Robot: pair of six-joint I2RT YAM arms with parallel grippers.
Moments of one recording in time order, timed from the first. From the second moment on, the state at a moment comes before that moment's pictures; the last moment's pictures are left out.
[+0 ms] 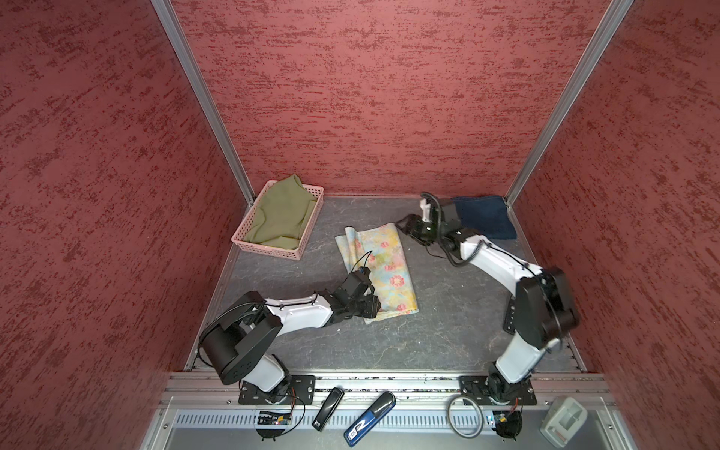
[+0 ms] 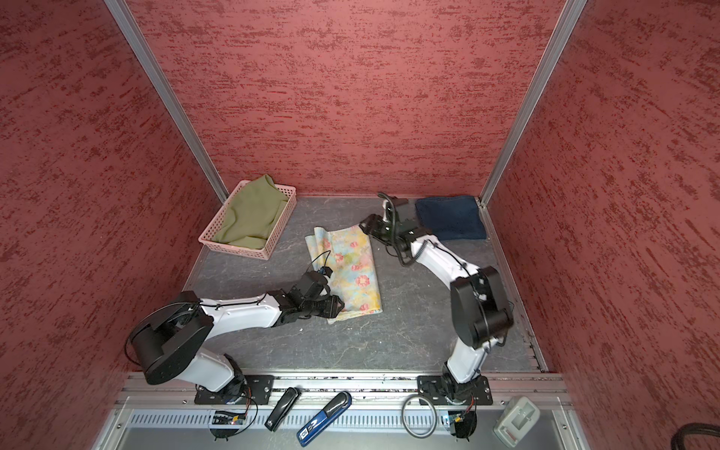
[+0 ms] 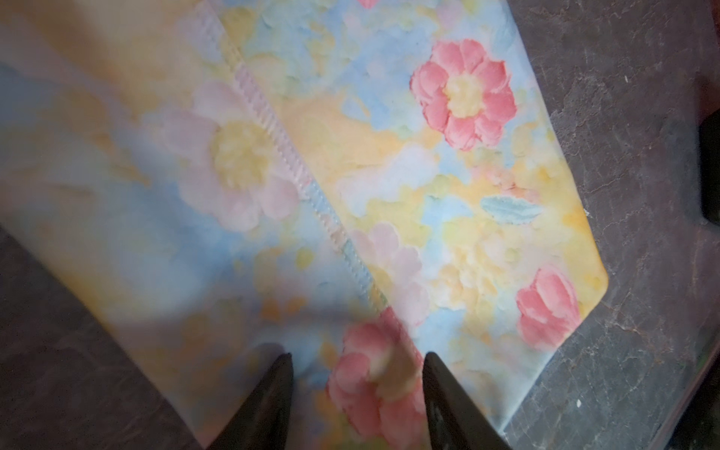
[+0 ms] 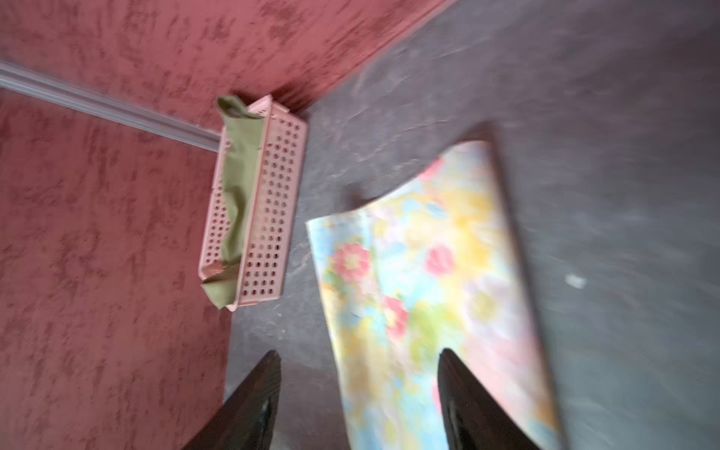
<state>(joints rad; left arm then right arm) -0.79 1.50 0.64 -0.05 0.10 -0.59 0.34 1.61 1.15 -0.16 -0.33 0.79</state>
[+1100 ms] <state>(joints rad) -0.43 1.91 1.25 -0.39 0.17 -0.38 0.50 1.55 0.55 0.12 -0.46 0.67</state>
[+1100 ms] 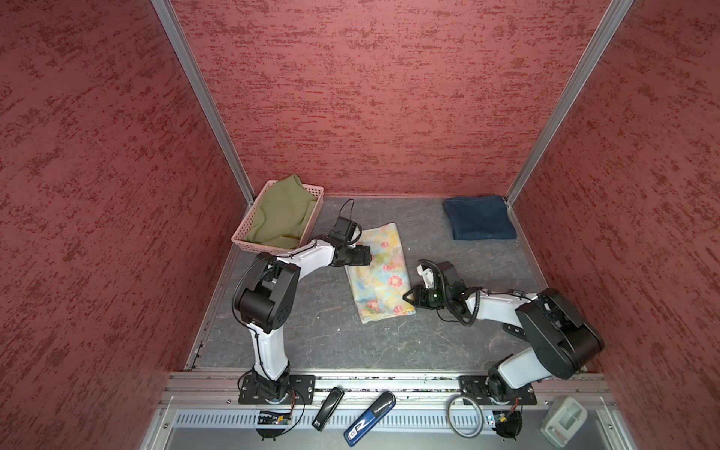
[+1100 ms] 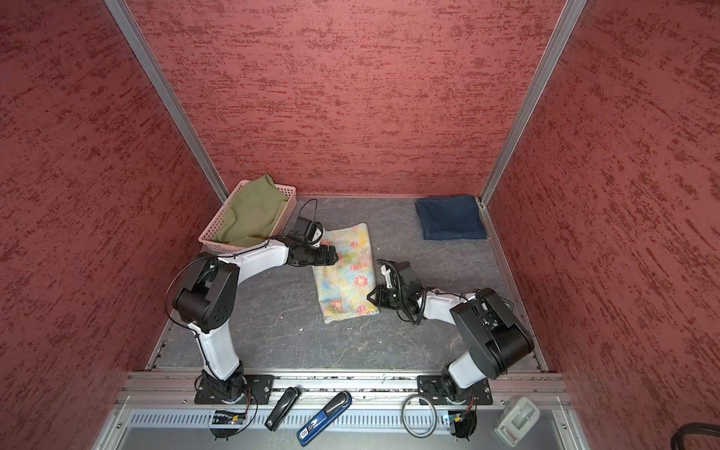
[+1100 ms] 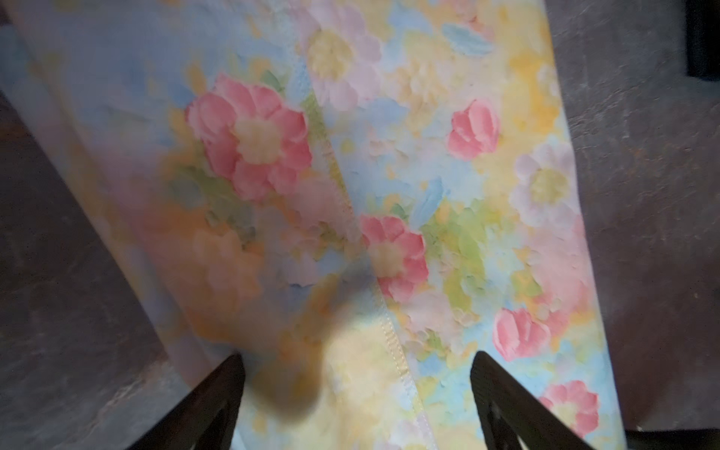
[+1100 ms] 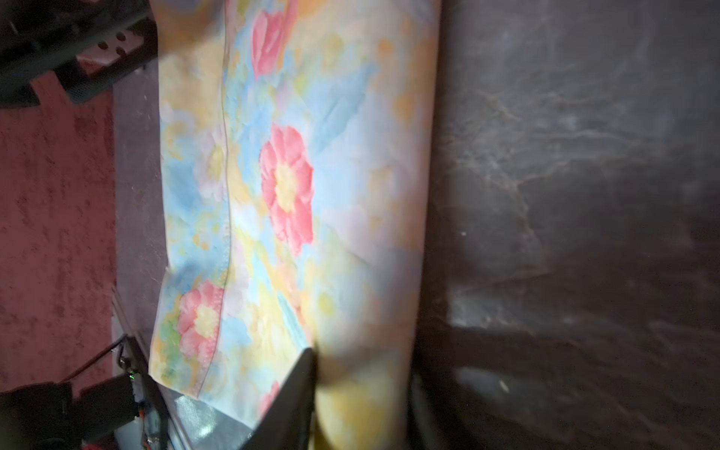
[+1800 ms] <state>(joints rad) -0.52 1.78 1.06 -0.50 0.10 -0.36 0.31 1.66 0.89 -0.16 -0.42 0.51</state>
